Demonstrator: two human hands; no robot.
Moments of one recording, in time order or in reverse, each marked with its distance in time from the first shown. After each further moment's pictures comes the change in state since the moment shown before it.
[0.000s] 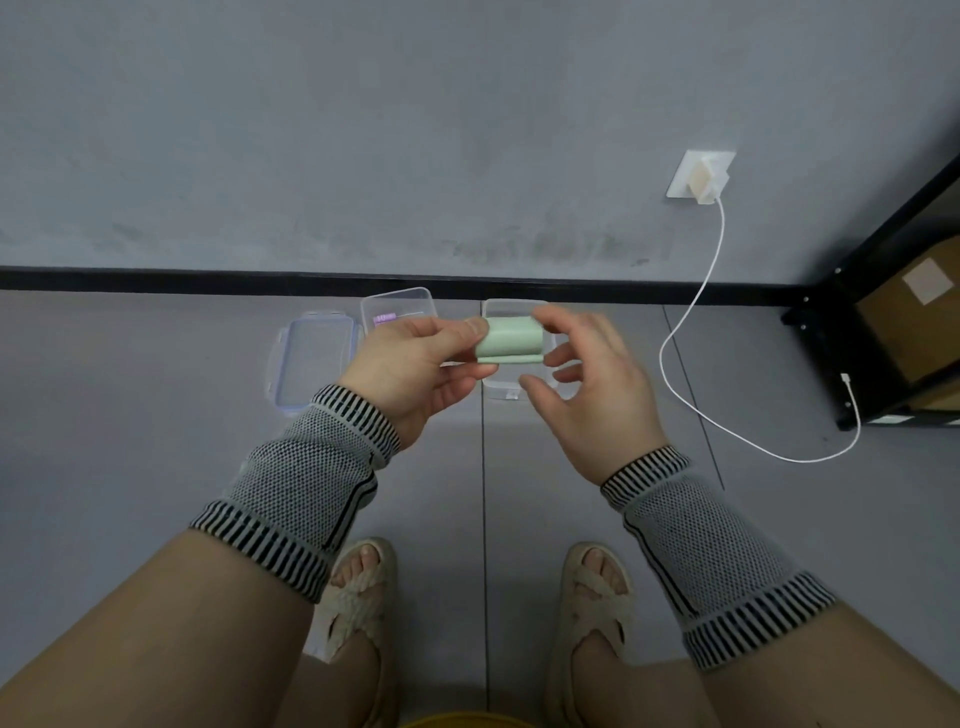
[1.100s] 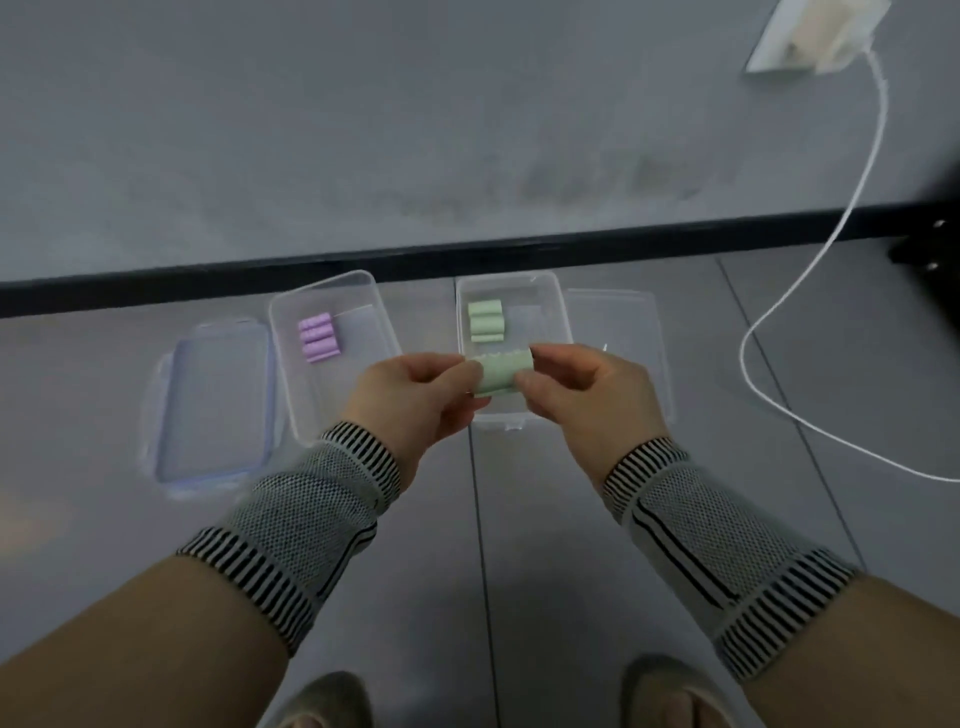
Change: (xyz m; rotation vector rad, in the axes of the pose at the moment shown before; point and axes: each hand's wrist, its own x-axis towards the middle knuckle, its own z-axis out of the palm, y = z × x) left_hand 0.255 -0.109 -0.015 0.192 0.128 -0.125; right_hand 0.091 0.204 0.144 0.564 -0.039 0.690
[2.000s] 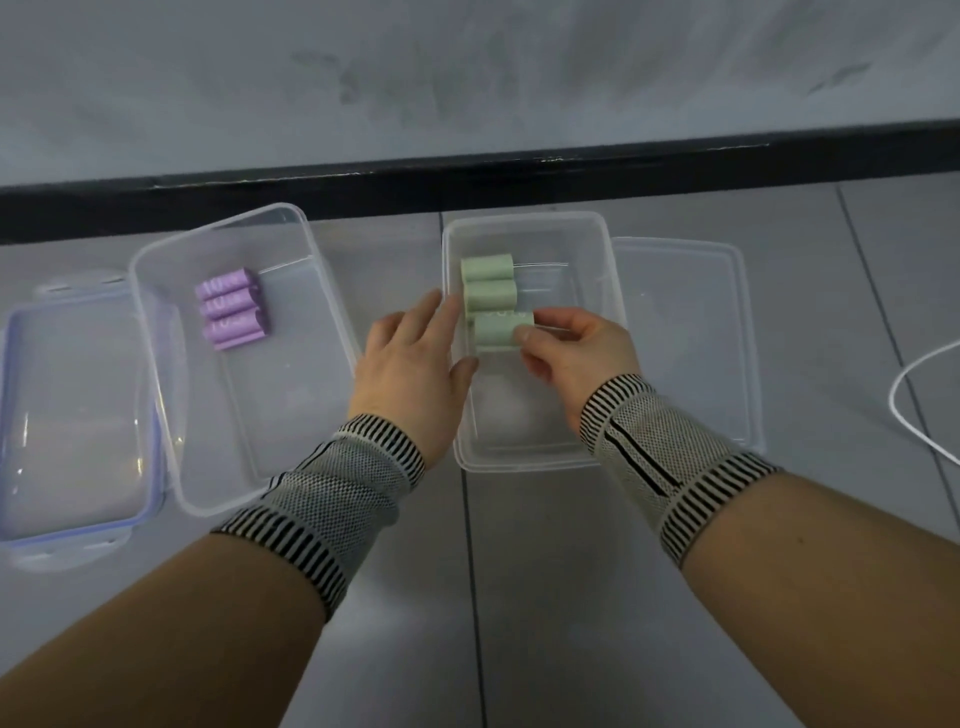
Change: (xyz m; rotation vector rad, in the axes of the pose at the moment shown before) left_hand 0.195 -0.080 0.004 1.314 0.072 0.444; right_hand 0.182 0.130 0.042 0.038 0.055 0.343
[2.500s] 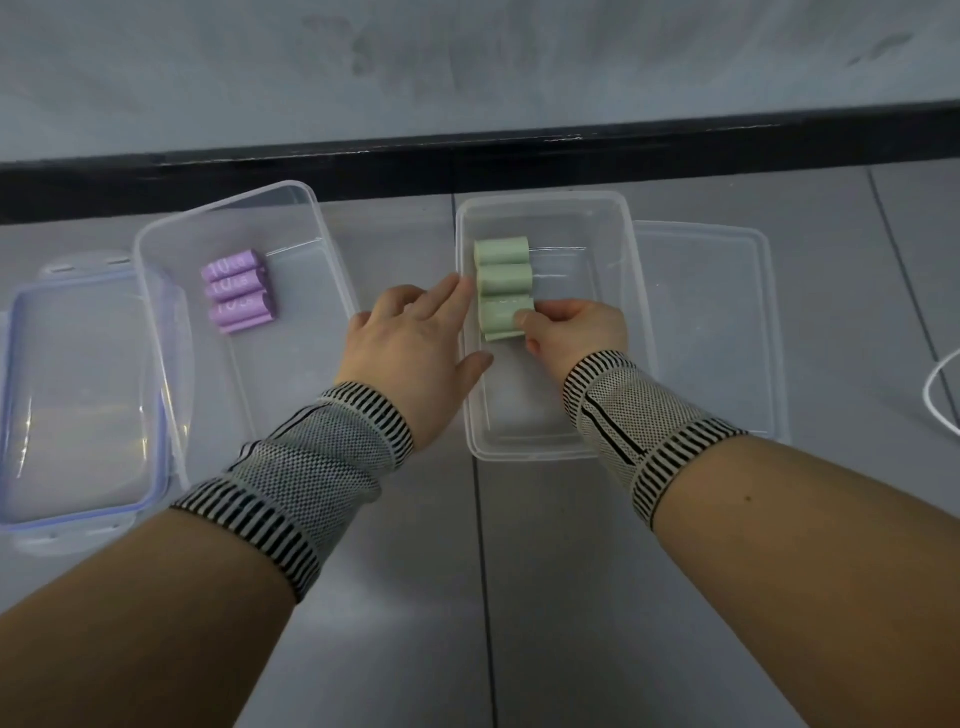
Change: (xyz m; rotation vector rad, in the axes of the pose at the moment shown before) left_hand 0.005 -0.013 -0.008 0.208 -0.058 0.101; right_hand 0.028 0.018 0.022 -0.171 0.101 -0.016
